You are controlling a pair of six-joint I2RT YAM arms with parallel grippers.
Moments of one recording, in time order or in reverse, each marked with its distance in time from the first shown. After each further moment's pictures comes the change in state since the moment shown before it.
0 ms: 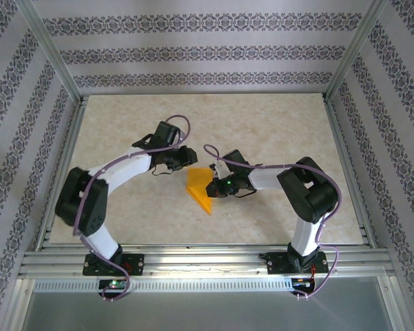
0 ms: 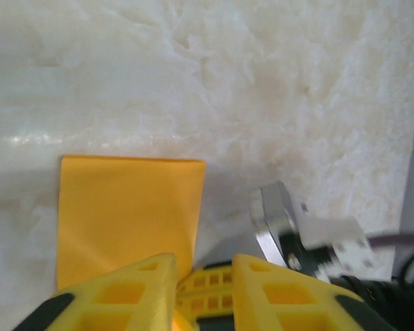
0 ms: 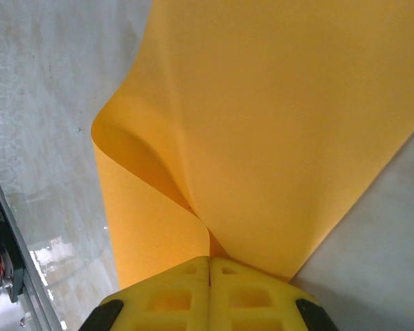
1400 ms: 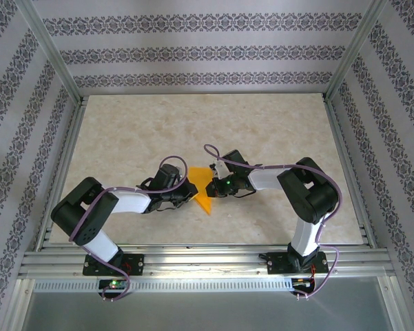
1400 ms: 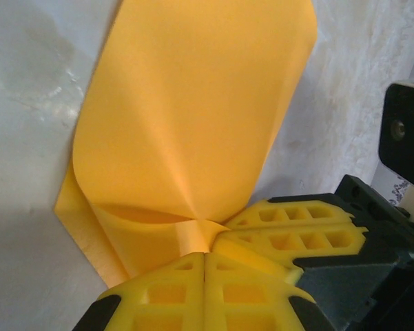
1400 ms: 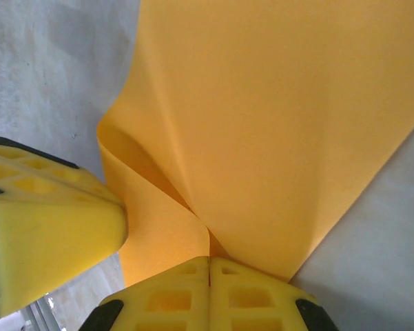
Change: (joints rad) left arm -0.166 -0.031 -0.558 0.716 -0.042 -0.473; right arm 0.007 -0.005 0.000 -0.003 0.024 0.025
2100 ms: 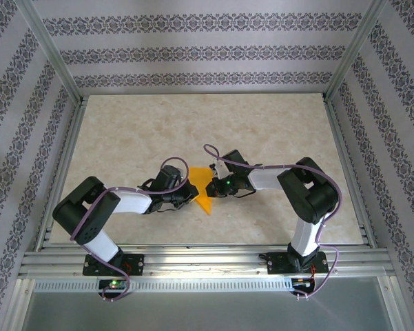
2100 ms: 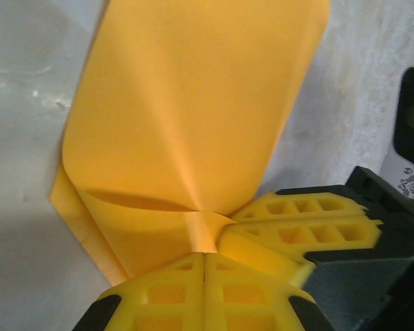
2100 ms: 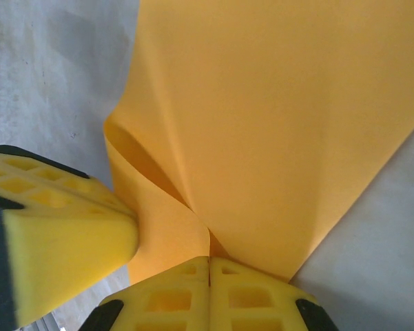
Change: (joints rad) left arm -0.013 0.023 -0.004 0.003 -0.001 0.000; right arm 0.002 0.000 0.003 -0.006 0.003 -0.004
